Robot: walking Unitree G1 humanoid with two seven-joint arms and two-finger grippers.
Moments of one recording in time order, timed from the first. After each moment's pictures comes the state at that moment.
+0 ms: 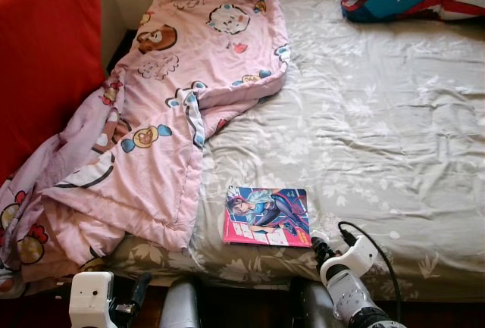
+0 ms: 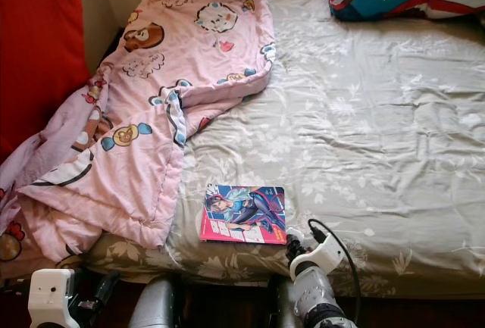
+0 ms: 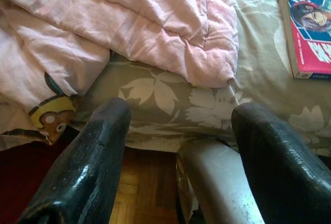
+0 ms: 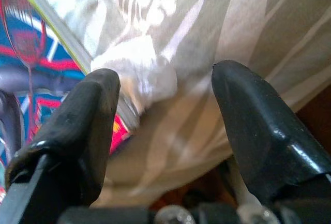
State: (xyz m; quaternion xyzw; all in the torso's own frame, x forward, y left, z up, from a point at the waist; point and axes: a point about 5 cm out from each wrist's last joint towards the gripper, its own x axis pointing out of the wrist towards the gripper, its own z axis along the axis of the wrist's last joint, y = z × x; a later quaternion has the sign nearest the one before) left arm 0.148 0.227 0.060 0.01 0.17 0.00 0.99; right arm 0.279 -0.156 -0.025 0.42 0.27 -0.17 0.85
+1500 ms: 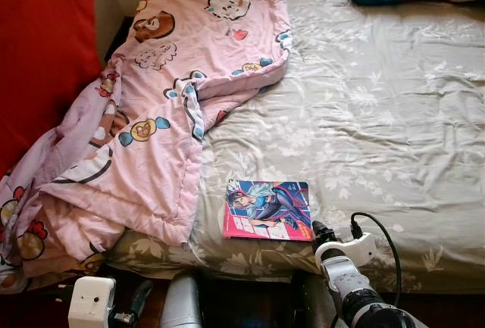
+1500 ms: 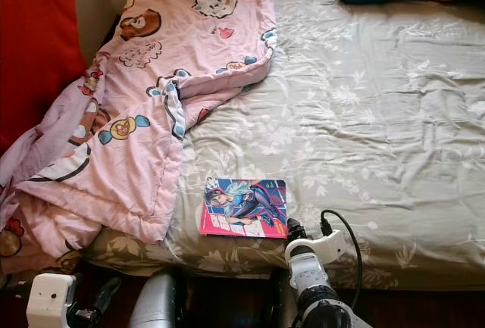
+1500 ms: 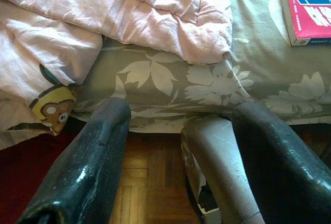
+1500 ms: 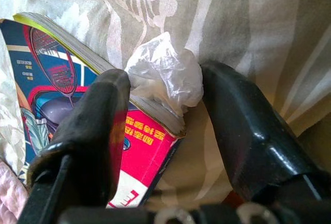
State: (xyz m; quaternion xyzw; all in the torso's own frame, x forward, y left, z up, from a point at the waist) left arm 0.141 0.228 0.063 0.05 0.19 -0.03 0.98; right arm 0.294 -0.145 -0.012 0.56 0.23 -0.19 0.77
